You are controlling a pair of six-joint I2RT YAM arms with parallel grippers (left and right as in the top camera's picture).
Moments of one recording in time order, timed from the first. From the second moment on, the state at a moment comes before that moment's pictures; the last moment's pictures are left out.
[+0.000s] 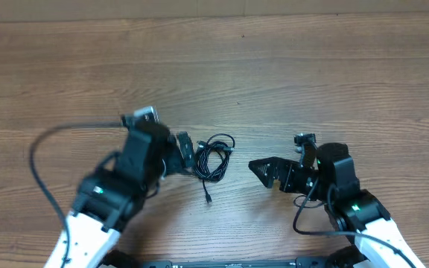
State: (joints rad) left arm -0.48 1.02 0.93 -0.82 -0.10 -0.73; right arm 0.34 0.92 0.44 -0.23 -0.52 0.67
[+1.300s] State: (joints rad) left arm -0.48 1.59 0.74 -0.32 0.04 -0.46; right arm 0.34 0.98 0.44 -0.30 -0.48 0.67
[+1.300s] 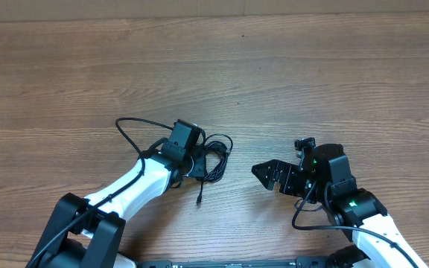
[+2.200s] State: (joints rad) left arm -0.48 1.58 1.05 -0.58 0.41 -0.60; right arm 0.40 1.04 0.44 -0.13 -0.55 1.05
